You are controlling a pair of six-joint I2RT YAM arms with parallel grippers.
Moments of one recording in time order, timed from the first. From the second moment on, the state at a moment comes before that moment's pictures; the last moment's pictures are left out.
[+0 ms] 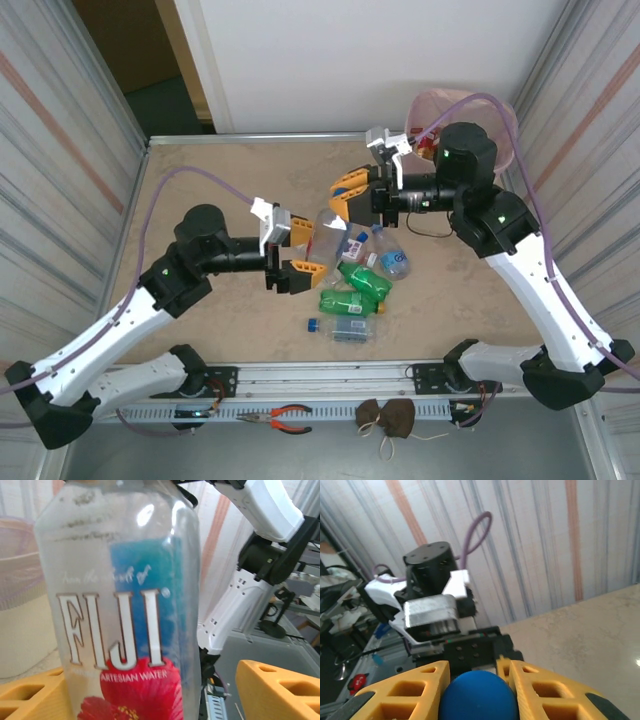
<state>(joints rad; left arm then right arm) -0.80 0.92 0.98 -0.12 0.68 -0.12 0.59 1.20 1.61 -0.57 -0.87 0.18</state>
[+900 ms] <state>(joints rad) -0.79 0.84 0.92 -0.16 0.57 -0.12 -0.19 1.52 1.99 -0.75 -0.46 0.18</state>
